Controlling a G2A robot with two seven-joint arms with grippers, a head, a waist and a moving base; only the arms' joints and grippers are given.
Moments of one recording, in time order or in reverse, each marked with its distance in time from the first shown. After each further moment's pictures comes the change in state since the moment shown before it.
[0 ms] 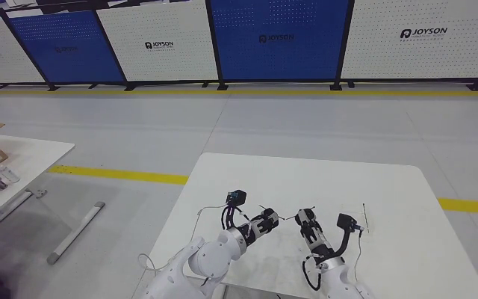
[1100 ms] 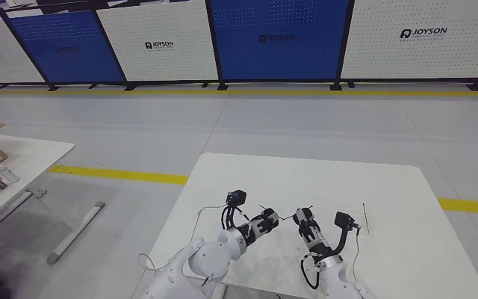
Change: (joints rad) left arm 0.000 0.000 0.000 0.000 0.000 0.000 0.000; right arm 0.004 -0.026 0.013 0.008 -0.016 0.007 0.035
